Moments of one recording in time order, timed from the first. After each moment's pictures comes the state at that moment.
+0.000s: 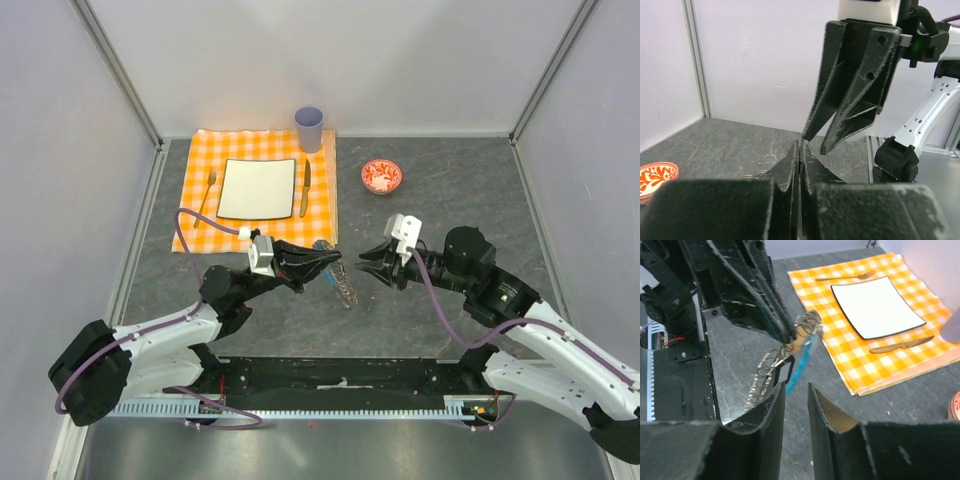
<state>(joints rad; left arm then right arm) -0.81 1.06 0.37 1.21 0.44 -0.26 0.82 0.79 0.84 -0.22 -0.37 -0.16</state>
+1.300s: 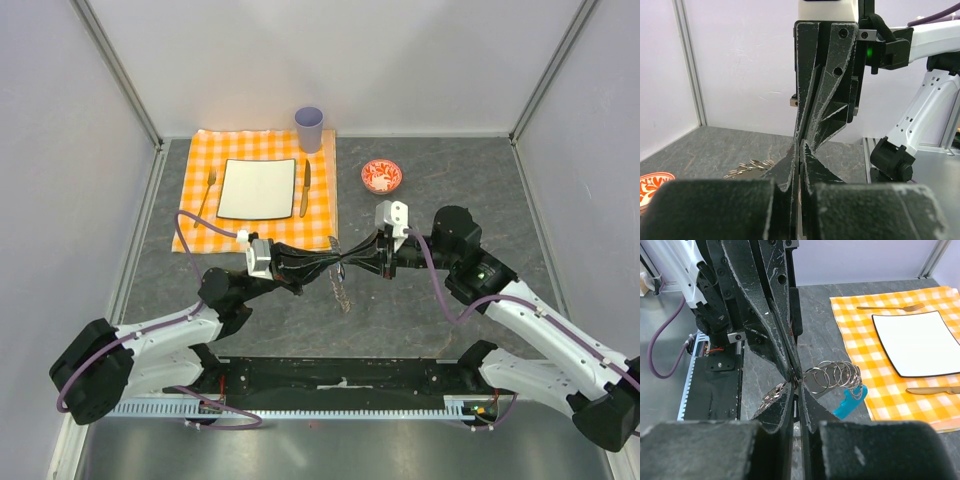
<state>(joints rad) -0.81 1.07 0.35 1.27 0.47 -0.26 0.70 0.95 0.86 -0.01 -0.74 -0.10</state>
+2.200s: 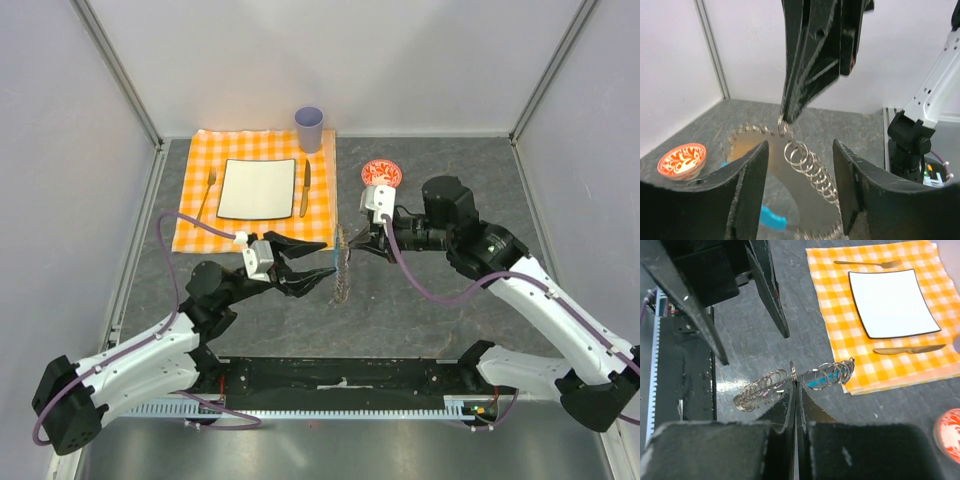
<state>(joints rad) -0.81 0.82 0.42 0.79 0.45 -0.11 0.69 1.07 1.17 -0.48 -0.62 -0.34</state>
